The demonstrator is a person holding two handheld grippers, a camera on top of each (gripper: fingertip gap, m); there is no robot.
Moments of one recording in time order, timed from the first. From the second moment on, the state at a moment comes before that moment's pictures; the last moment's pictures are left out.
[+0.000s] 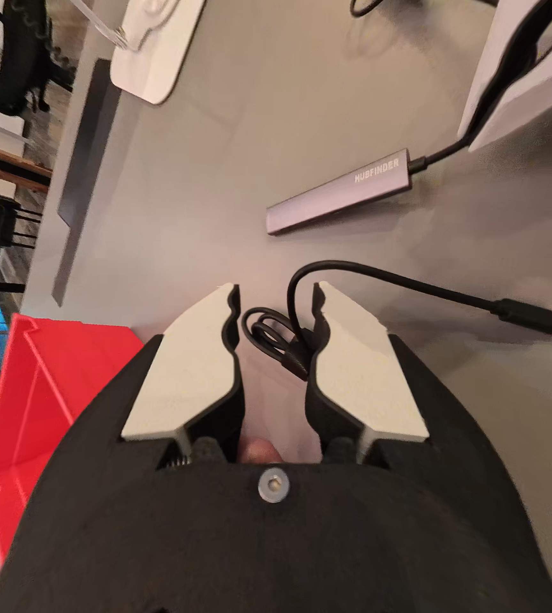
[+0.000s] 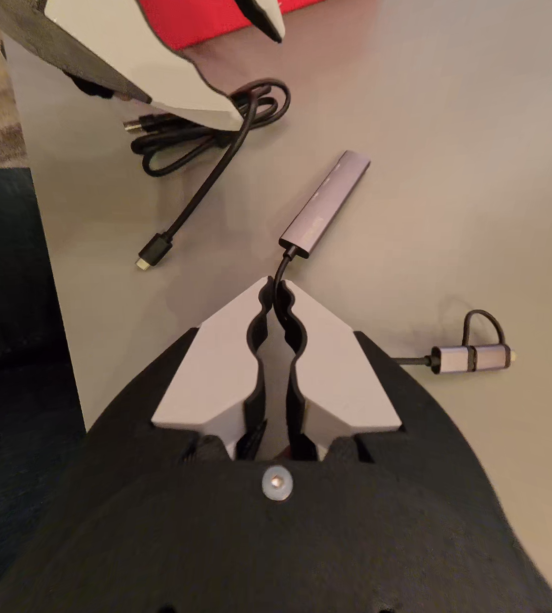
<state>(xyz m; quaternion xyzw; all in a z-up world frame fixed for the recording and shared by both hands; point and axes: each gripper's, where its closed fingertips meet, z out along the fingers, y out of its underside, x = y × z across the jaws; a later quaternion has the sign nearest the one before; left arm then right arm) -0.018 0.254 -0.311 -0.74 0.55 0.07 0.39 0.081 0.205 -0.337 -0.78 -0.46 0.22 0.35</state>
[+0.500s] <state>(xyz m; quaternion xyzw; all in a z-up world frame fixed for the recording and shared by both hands) 0.034 0.244 -0.298 -0.62 0.64 0.13 0.44 0.102 0.198 -0.286 -0.75 -0.39 0.35 0.39</state>
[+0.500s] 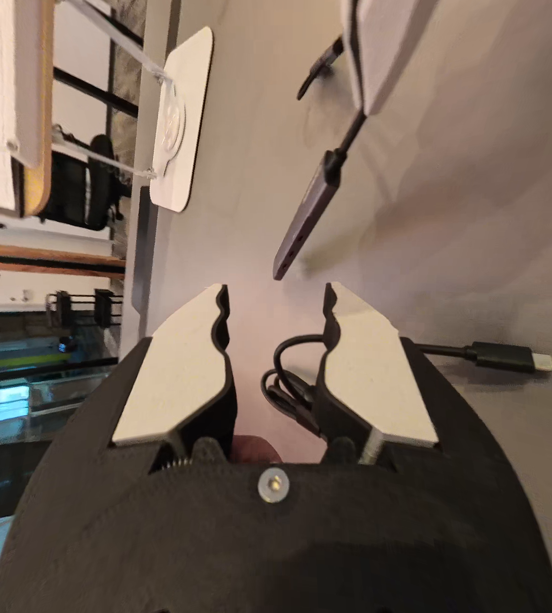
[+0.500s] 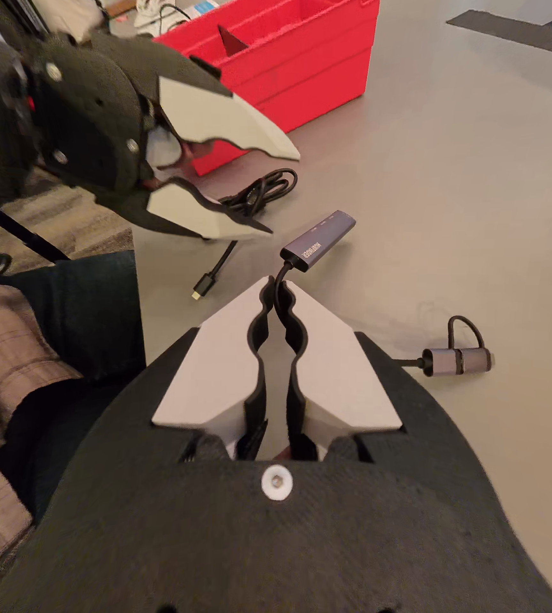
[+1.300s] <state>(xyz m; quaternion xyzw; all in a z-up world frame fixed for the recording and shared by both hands) 0.067 0.264 -0.291 -0.54 0.67 0.21 0.46 0.123 0.186 -0.240 -0.63 -0.58 0.07 0.52</state>
